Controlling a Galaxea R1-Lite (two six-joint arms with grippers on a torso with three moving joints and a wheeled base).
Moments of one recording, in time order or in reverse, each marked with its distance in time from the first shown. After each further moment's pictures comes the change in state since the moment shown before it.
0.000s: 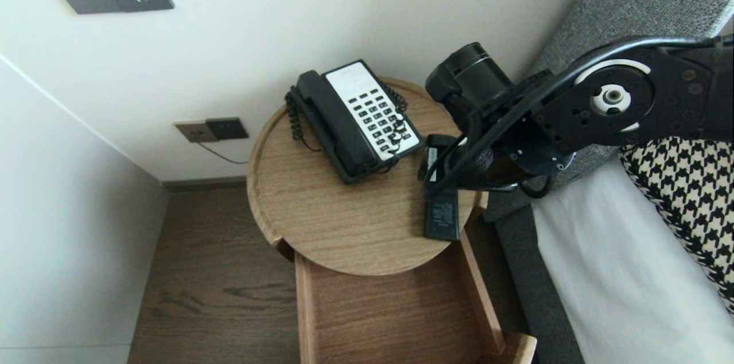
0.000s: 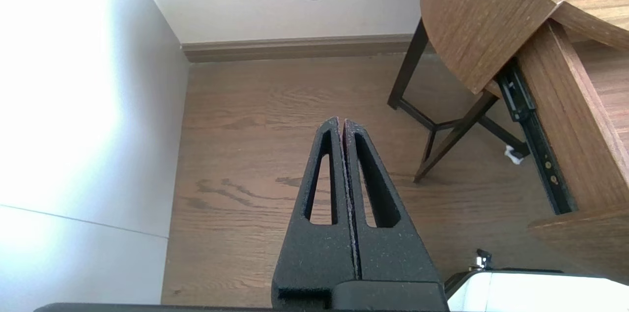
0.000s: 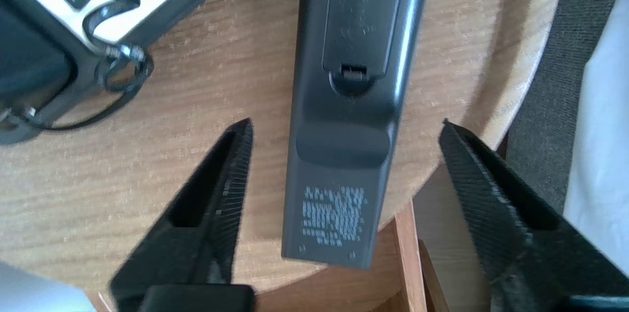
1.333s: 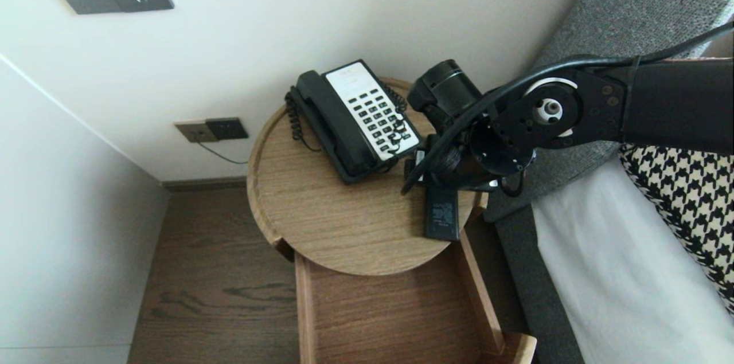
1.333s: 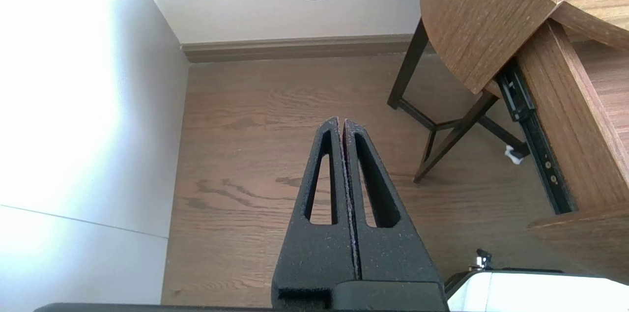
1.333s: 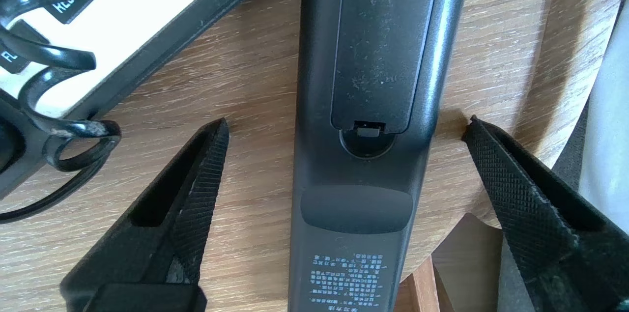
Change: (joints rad) left arm 0.000 0.000 0.000 0.000 0.000 0.000; right arm -0.028 0.101 -0.071 -0.007 -0.008 0.013
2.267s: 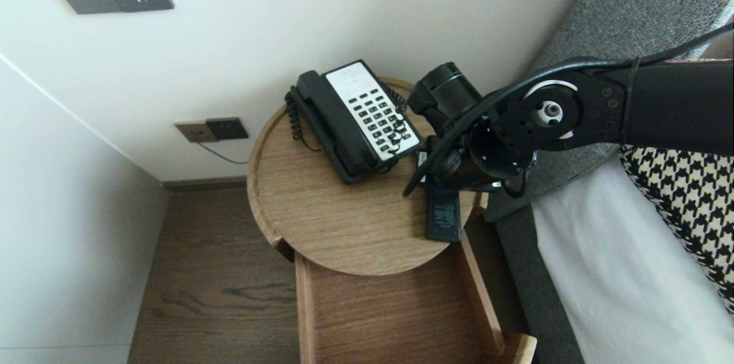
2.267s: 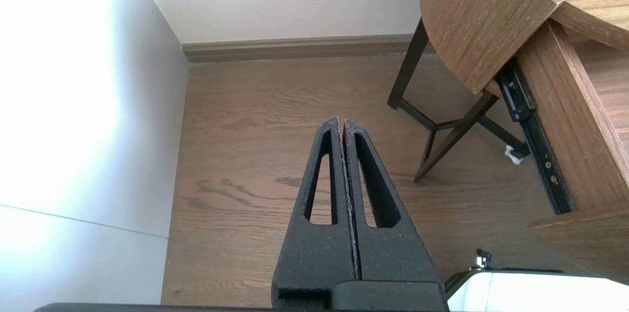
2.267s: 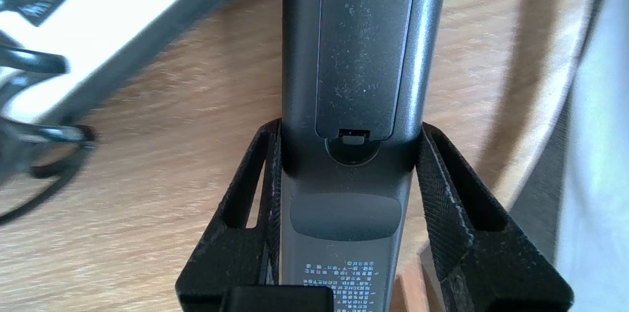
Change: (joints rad) left arm 0.000 0.000 0.000 0.000 0.000 0.000; right arm 0.000 -0.006 0.015 0.003 -0.038 0.000
